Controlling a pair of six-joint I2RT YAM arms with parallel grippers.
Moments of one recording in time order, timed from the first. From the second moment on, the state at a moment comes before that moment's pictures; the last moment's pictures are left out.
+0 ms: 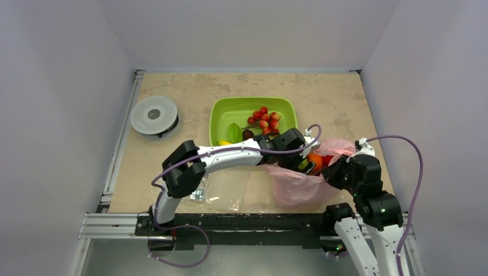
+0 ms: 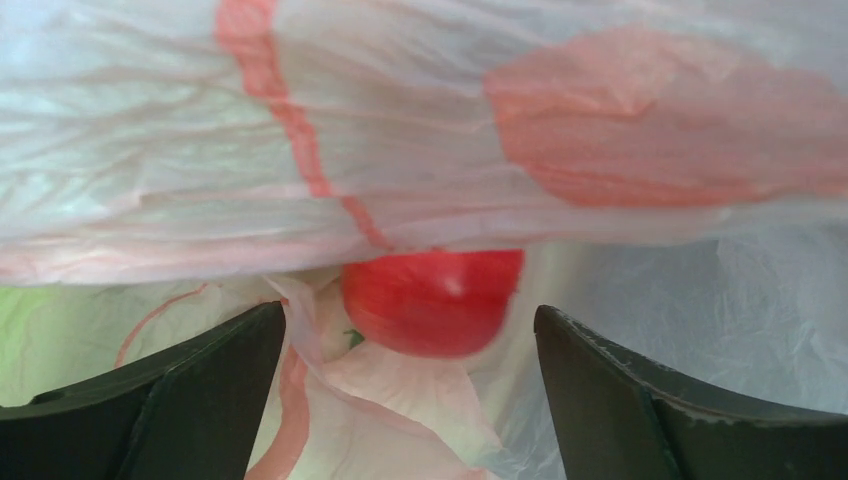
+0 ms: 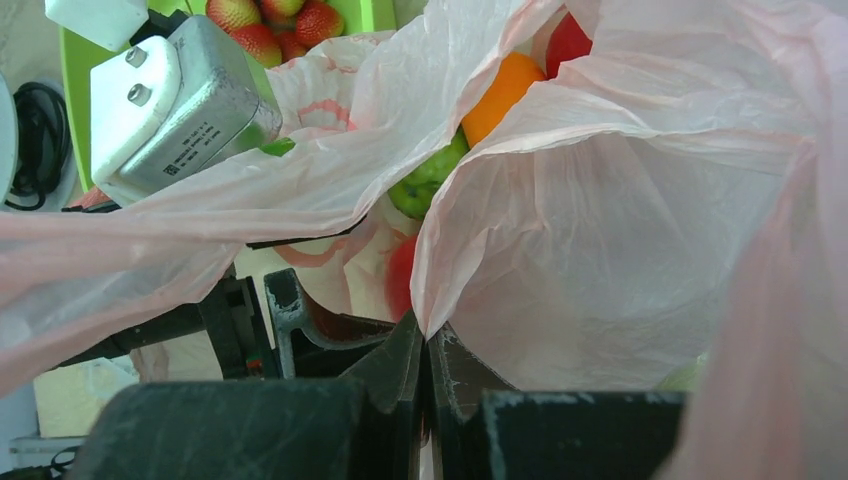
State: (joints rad) left arm -1.13 2.03 1.62 -0.46 0.21 -0.25; right arm 0.17 0.39 0.79 -1.07 0.01 0.61
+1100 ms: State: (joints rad) left arm -1.25 2.06 1.81 -0.60 0.17 -0.12; right arm 0.17 0.40 0.83 -1.09 0.02 0.60
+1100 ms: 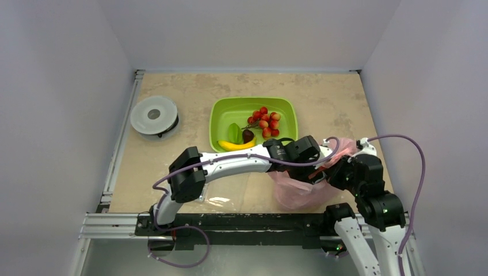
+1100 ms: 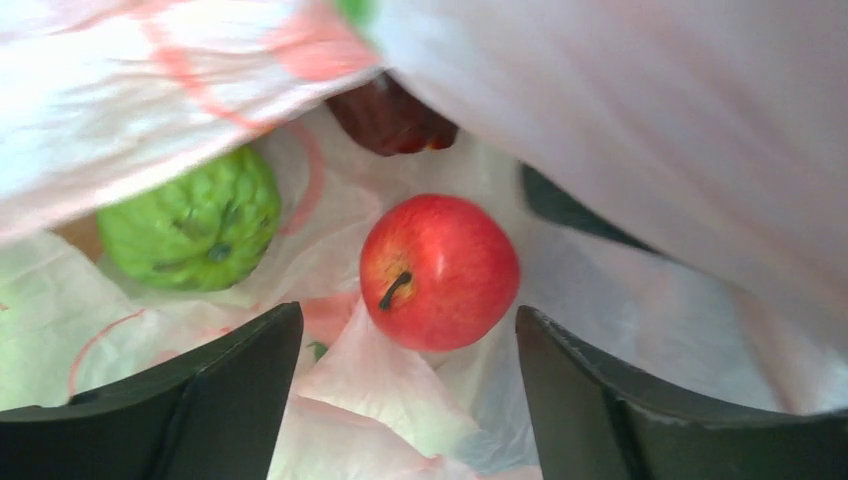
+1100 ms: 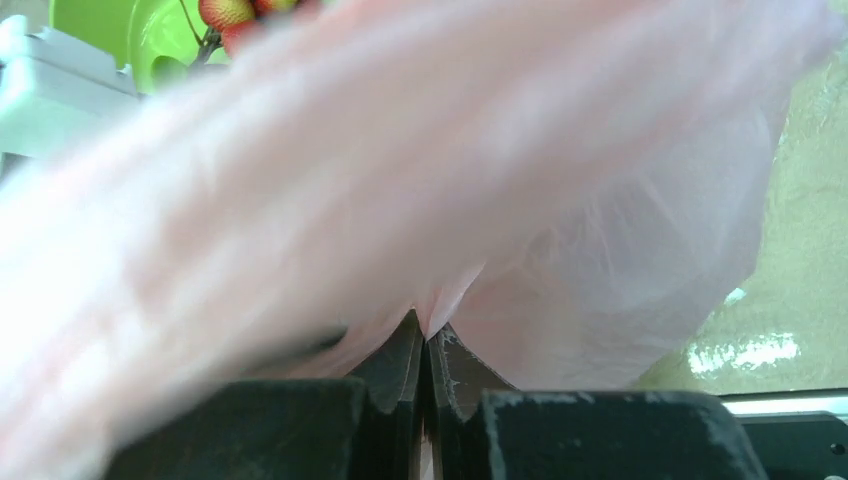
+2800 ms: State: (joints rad) left arm -1.05 1.72 1.62 -0.34 0.36 -0.39; right arm 0.17 0.40 0.84 -1.10 0.03 0.60
